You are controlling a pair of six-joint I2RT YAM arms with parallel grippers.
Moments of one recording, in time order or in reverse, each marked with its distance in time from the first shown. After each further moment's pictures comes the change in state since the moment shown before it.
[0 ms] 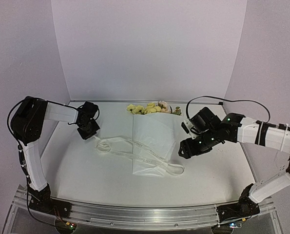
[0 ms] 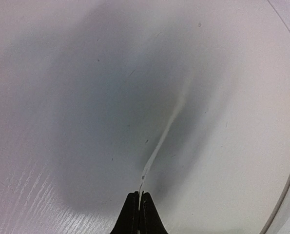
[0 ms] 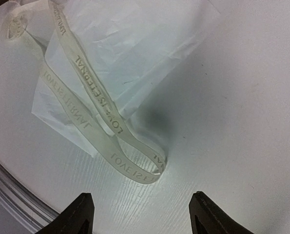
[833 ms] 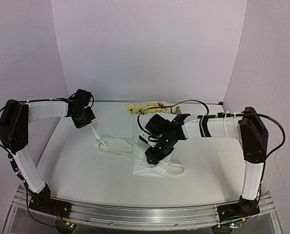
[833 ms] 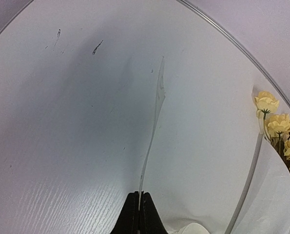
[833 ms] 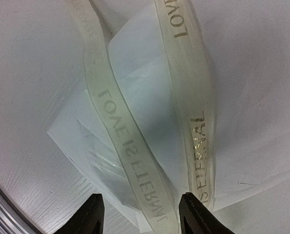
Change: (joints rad) left arm 0.000 -0.200 0.025 -0.079 -0.048 0.138; right arm 0.137 0.596 0.418 0.027 -0.070 -0.240
